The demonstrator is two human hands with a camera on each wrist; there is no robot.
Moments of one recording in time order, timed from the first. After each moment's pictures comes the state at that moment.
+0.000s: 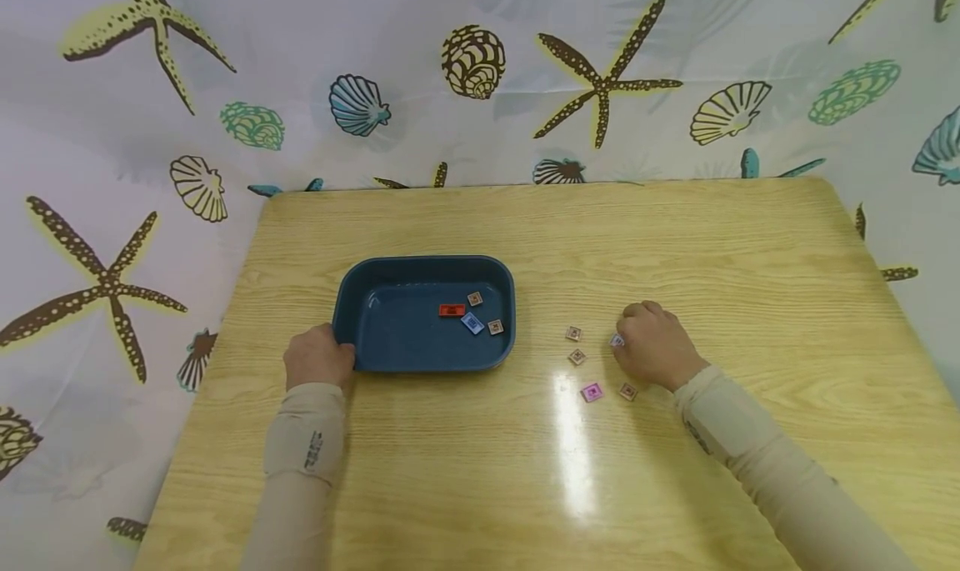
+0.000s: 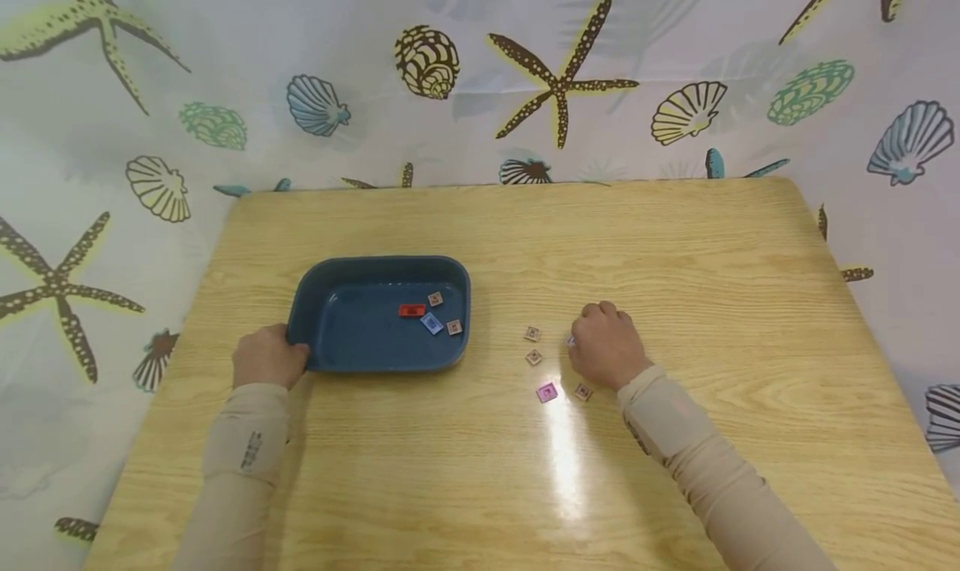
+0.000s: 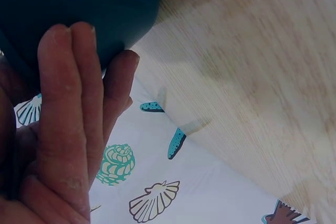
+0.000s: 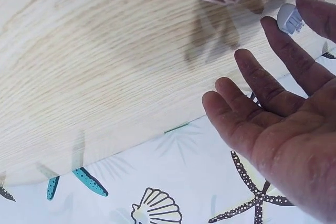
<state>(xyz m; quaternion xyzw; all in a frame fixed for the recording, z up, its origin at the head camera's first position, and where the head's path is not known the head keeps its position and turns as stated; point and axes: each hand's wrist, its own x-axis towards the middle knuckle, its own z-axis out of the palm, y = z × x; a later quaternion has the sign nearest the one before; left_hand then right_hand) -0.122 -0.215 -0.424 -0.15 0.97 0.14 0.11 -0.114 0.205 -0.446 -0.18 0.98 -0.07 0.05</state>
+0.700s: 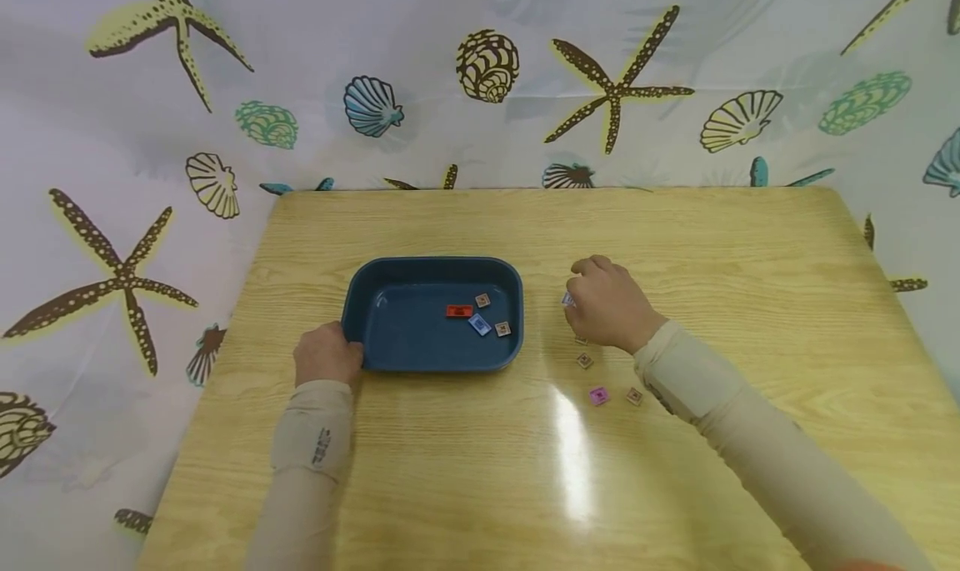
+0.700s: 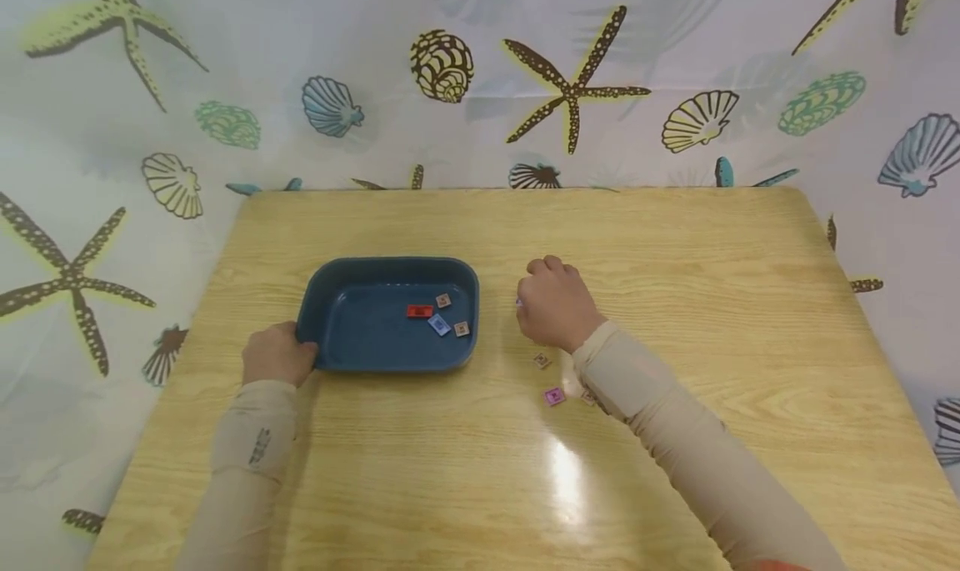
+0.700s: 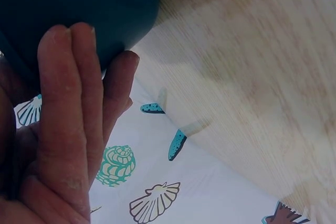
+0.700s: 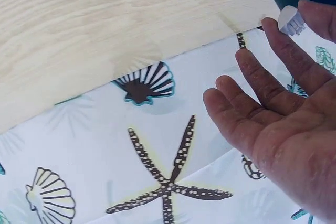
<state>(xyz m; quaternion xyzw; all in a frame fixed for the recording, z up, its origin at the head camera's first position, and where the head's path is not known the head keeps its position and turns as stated) -0.122 -0.217 -0.425 -0.14 0.97 0.15 0.11 -0.154 0.139 -0.395 -0.26 0.96 -0.05 -0.01</state>
